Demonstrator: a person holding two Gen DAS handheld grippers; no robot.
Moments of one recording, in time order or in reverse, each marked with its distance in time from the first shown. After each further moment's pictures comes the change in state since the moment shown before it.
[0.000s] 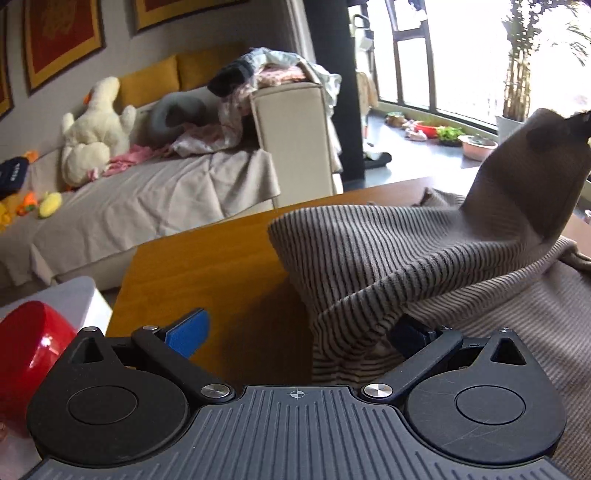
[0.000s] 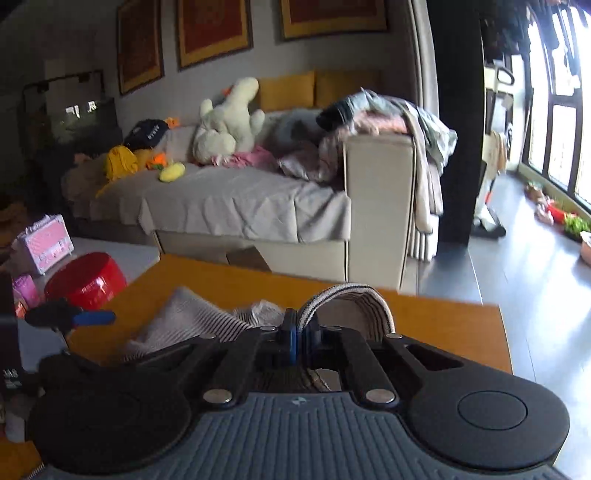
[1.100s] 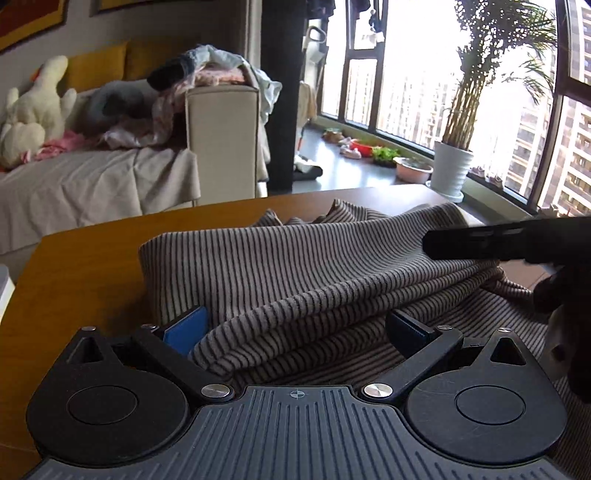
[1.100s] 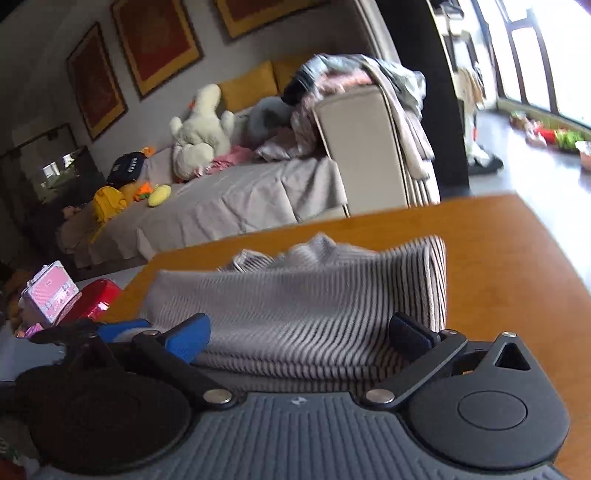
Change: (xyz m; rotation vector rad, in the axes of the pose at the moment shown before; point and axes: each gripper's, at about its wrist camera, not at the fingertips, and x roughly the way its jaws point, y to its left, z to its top) left arm 0.017 -0.034 -0.001 -0.049 -0.036 -0.295; right arm 0.054 -0.030 -0.096 0.312 0.037 0.046
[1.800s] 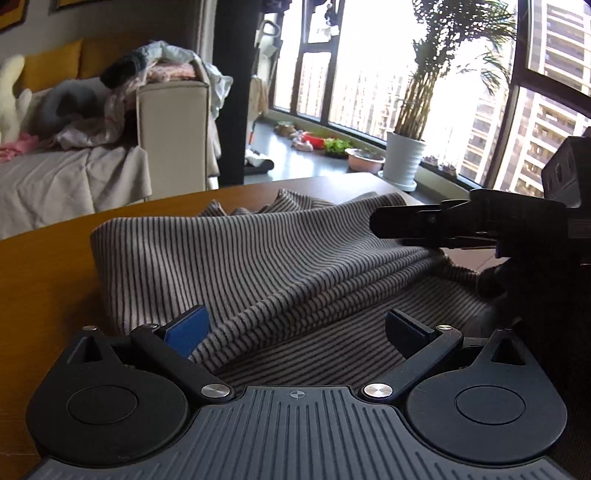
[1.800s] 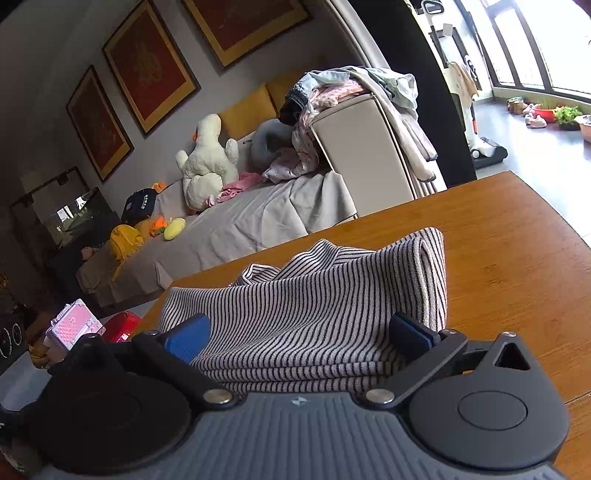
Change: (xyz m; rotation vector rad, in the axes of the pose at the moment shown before) left arm -0.002 -0.010 -0.005 0.047 0.020 -0.155; right arm -0.009 -0.007 -0.007 0.074 -0.062 0.057
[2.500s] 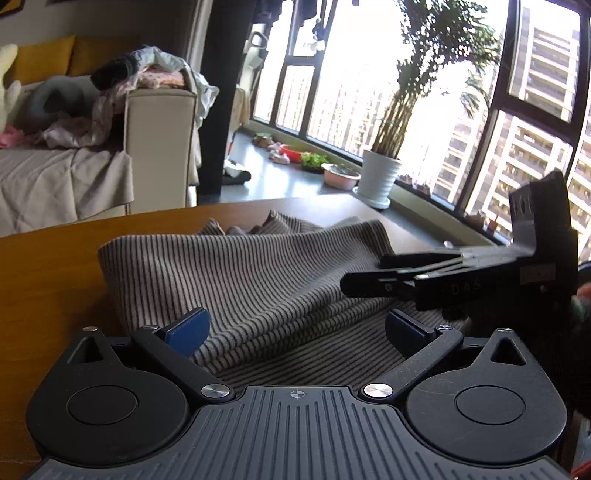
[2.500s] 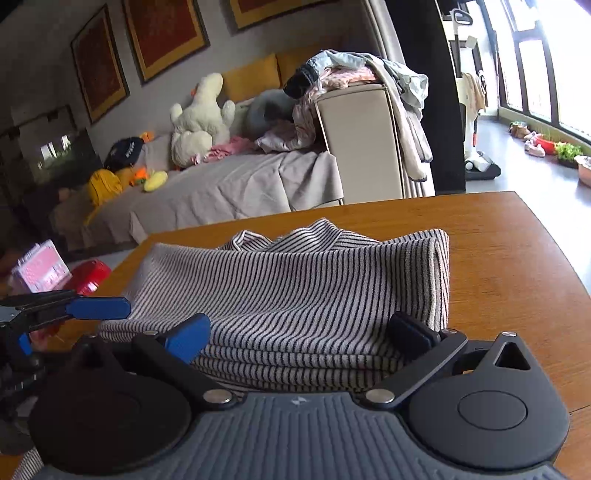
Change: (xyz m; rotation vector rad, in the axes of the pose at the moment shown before) left arm -0.025 0.027 0.008 -0.075 -0.059 -0.085; right arm 0.005 0.018 -0.002 -0.117 0.056 -0.064
